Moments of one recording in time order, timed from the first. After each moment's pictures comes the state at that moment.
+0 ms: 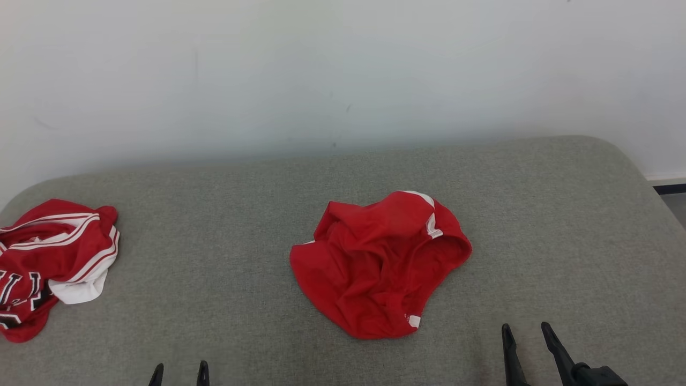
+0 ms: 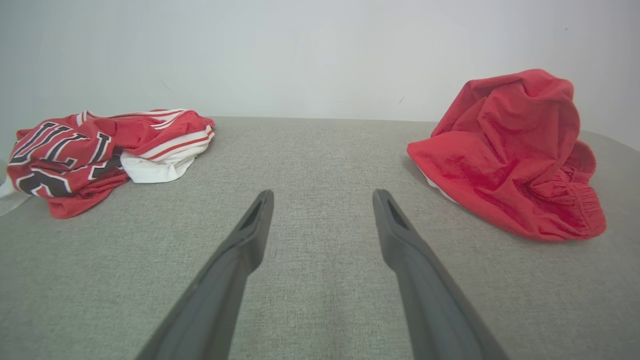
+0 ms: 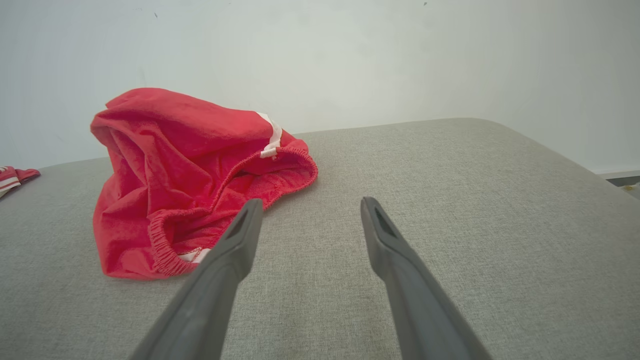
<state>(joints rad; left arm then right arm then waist) 0.15 0.05 0.01 0.18 -0.13 -0.11 -0.26 0.08 -0.05 -0.07 0.25 0.09 0.13 -0.26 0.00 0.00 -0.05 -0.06</state>
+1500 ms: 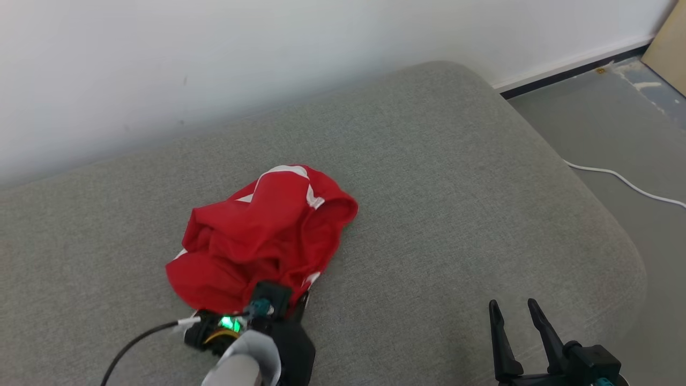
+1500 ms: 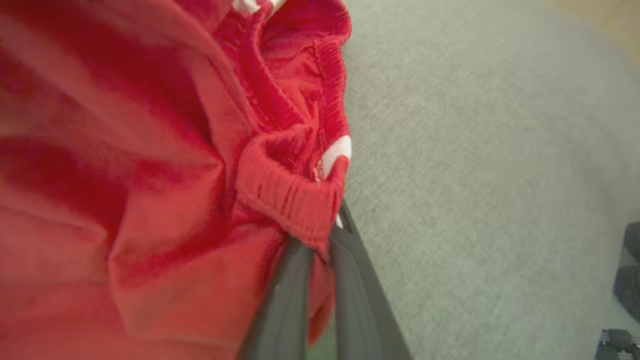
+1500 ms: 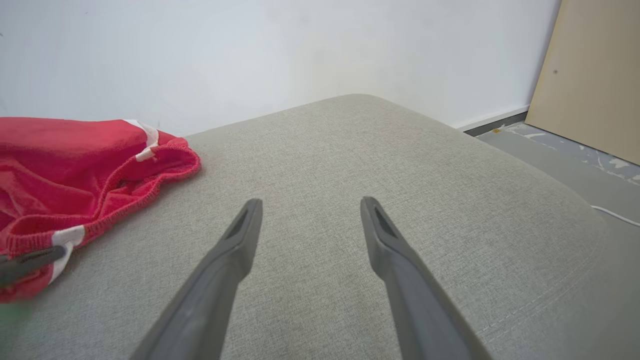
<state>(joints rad) -0.50 0.07 -0.57 0.83 -0.32 -0.09 -0.05 0.02 -0.05 -0.03 0.25 0.16 0.13 -0.26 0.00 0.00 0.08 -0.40</state>
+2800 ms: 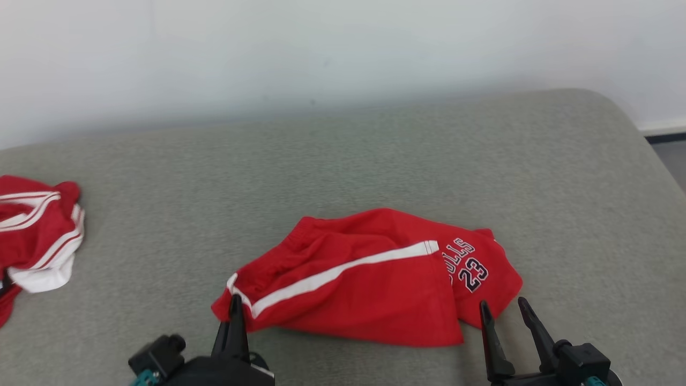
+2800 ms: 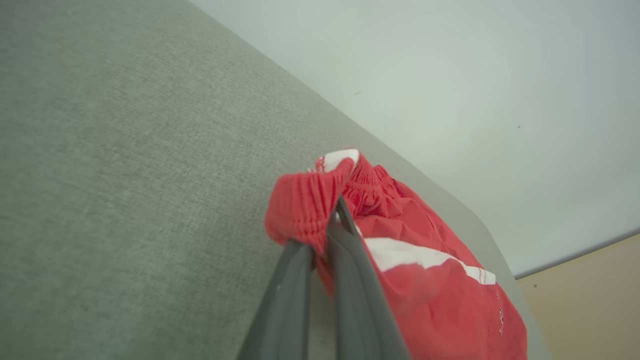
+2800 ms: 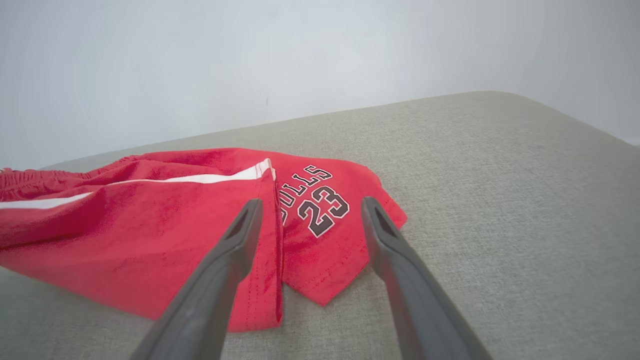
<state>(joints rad) -0.17 0.05 -0.29 0.35 -0.87 0.06 -0.26 0.01 -0.05 -0.01 0.25 0.14 0.13 -0.26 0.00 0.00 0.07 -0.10</state>
